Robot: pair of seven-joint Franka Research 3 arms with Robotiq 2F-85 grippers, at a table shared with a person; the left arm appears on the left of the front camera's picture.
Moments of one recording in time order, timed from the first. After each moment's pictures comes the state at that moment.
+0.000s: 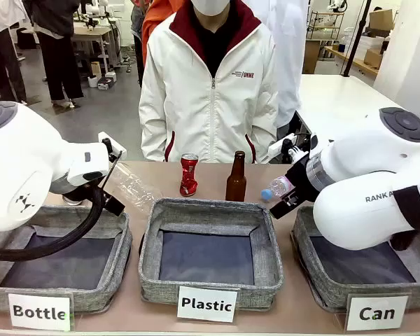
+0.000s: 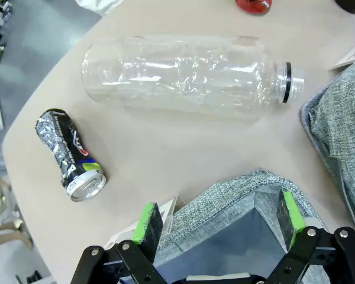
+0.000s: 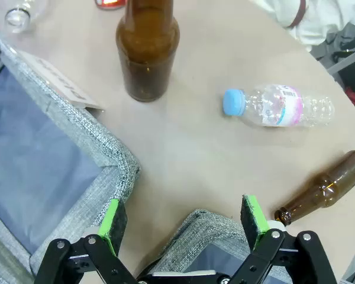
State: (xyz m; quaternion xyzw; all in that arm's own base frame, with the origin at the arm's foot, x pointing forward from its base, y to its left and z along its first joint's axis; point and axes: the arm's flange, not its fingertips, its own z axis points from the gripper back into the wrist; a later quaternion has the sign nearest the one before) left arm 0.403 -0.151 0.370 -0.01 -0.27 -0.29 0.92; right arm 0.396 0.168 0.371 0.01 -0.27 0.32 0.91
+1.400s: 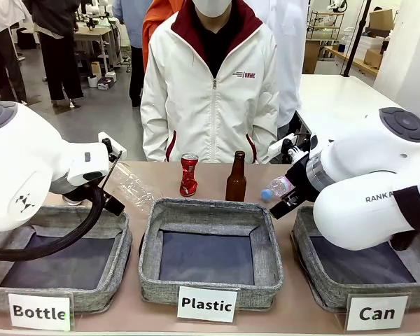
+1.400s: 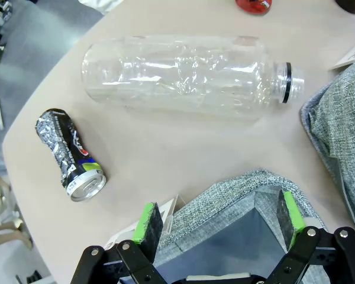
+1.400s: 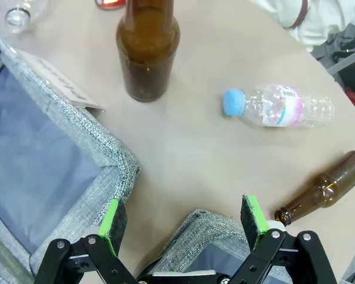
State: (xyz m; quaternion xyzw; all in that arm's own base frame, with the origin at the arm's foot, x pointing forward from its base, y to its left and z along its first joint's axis) left arm 0.403 -0.151 0.370 -0.01 -0.27 -0.29 0.92; right arm 0.396 0.168 0.371 0.01 -0.27 0.32 0.91
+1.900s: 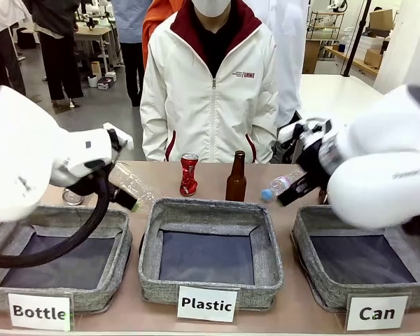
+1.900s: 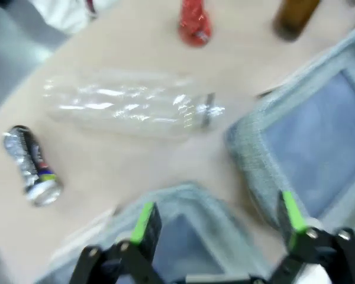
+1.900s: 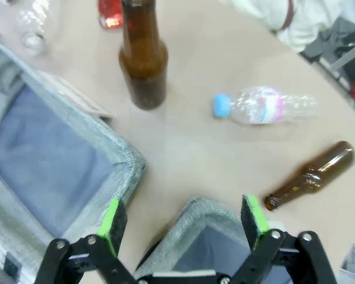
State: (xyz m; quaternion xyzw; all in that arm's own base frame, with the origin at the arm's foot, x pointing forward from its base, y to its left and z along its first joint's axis) left arm 0.376 -0.174 0.423 -0.14 -0.27 -0.27 0.91; right arm 0.384 0.141 0.436 0.06 -0.28 0.29 0.91
